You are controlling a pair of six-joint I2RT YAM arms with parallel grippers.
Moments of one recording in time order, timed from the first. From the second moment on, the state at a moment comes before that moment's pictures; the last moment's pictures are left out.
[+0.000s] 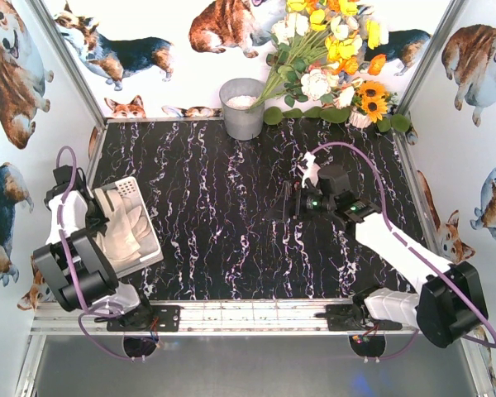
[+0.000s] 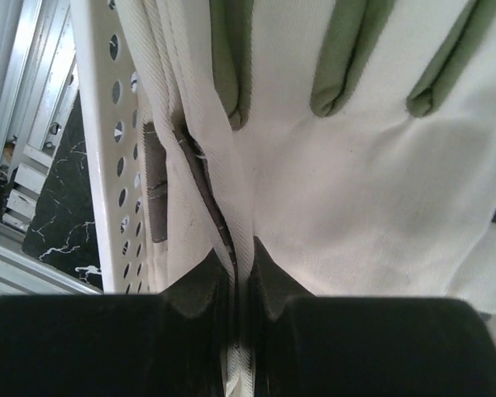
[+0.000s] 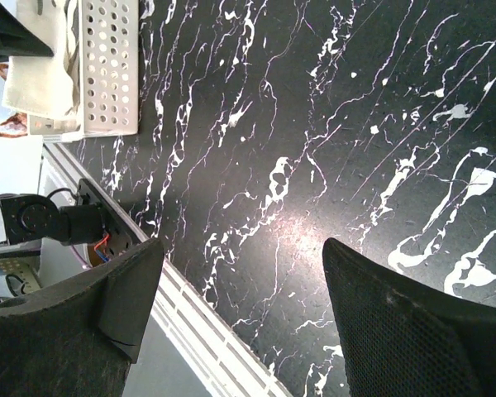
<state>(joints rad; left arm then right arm) 0.53 1.44 1.02 -0.84 -0.08 -0.11 0.45 1.18 0.79 -0.22 -0.50 0.53</state>
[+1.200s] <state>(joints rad) 0.36 1.39 1.03 -0.74 -0.38 -0.07 0.42 1.07 0.76 -0.35 -0.48 0.50</state>
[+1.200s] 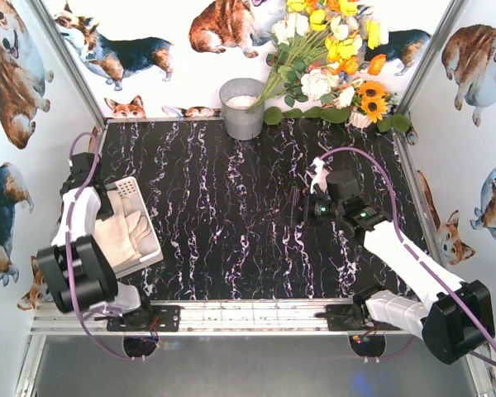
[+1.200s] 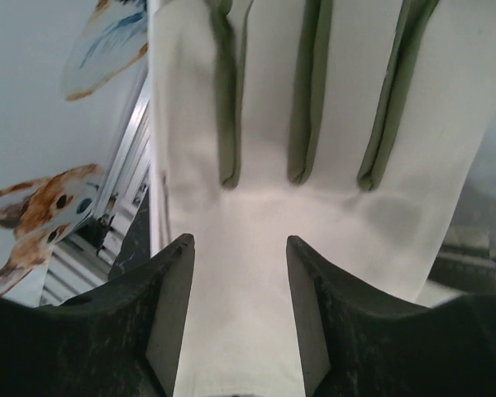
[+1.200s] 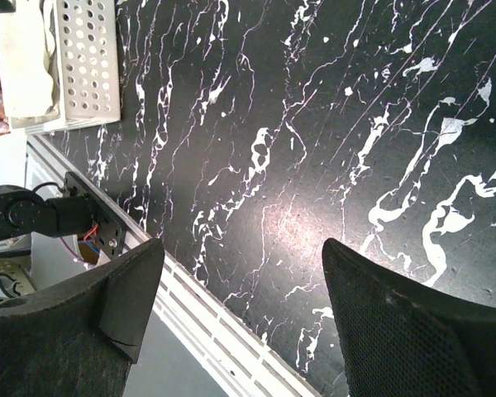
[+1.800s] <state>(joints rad) 0.40 1.66 1.04 -0.52 -0.30 -0.07 0.42 1.07 0.76 -0.35 -0.47 0.53</state>
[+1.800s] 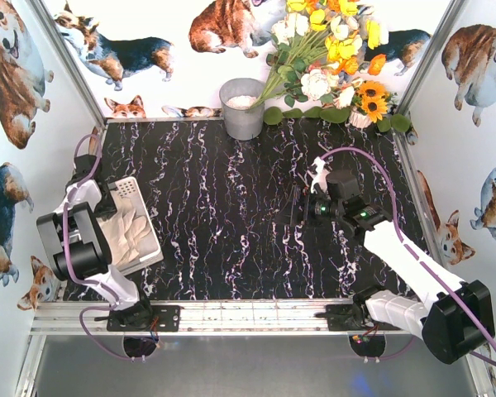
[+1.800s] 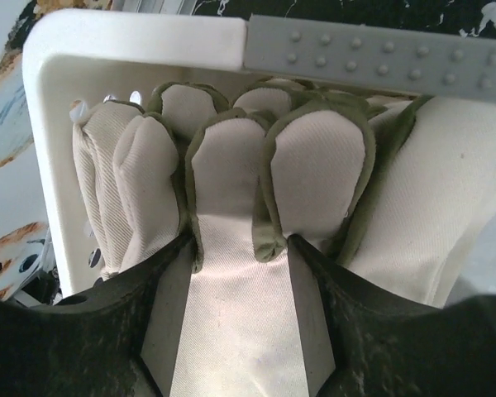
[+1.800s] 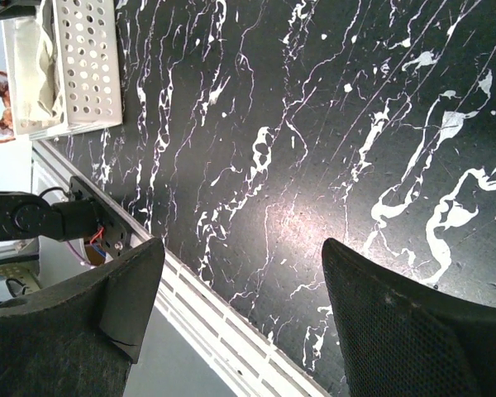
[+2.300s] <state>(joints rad) 0.37 1.35 1.05 -0.44 0.02 -0.07 0.29 0.98 0.82 -0.47 -0.31 0.47</state>
